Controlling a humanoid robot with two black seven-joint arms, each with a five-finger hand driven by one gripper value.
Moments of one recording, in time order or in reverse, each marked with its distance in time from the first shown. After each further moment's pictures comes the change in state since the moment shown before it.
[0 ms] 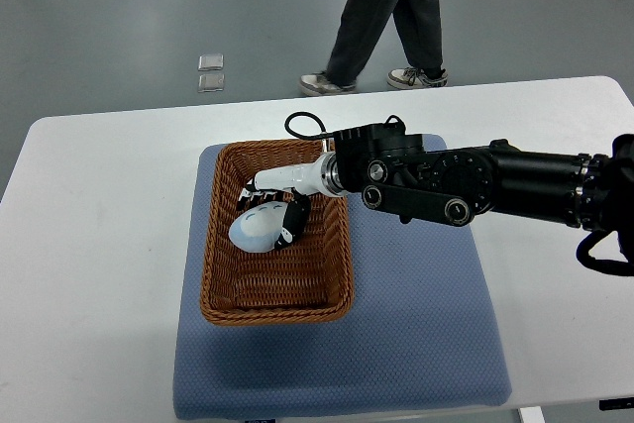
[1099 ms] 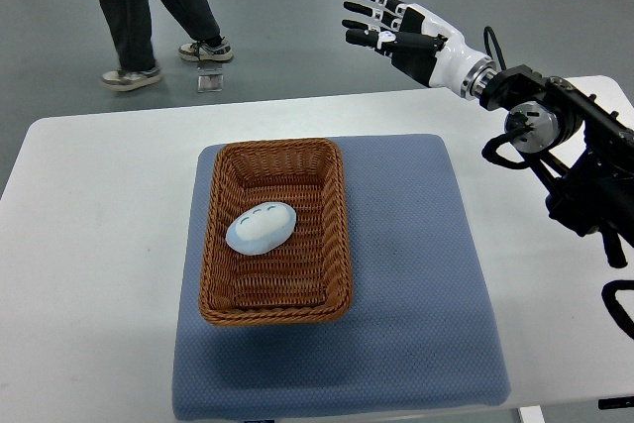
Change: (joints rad) left arm 0.000 0.000 0.002 -0.003 0.000 0.001 -0.001; right arm -0.465 -0.162 1.068 -0.089 0.630 0.102 0.115
